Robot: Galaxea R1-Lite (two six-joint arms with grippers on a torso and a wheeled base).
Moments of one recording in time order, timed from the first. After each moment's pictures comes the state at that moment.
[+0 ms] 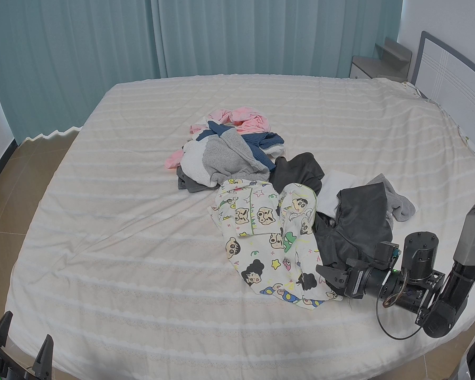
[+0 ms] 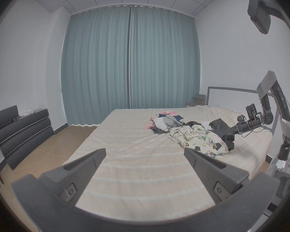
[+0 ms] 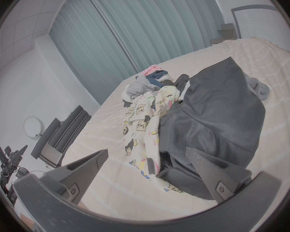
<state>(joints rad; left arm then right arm) 0.00 0.02 -0.02 0.00 -0.04 0.01 0.42 2.03 -0.22 -1.45 0.12 0.36</state>
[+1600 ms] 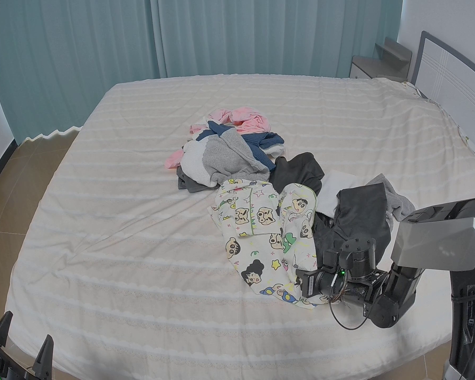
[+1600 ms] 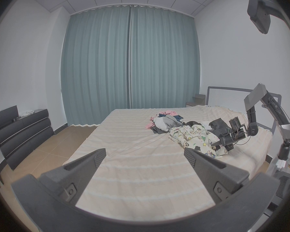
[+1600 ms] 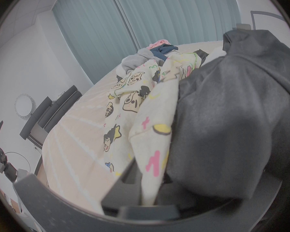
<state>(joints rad) 0.00 0.02 -0.02 0.00 -0.04 0.01 0.49 2.37 -0.60 -1.29 0.06 0.24</state>
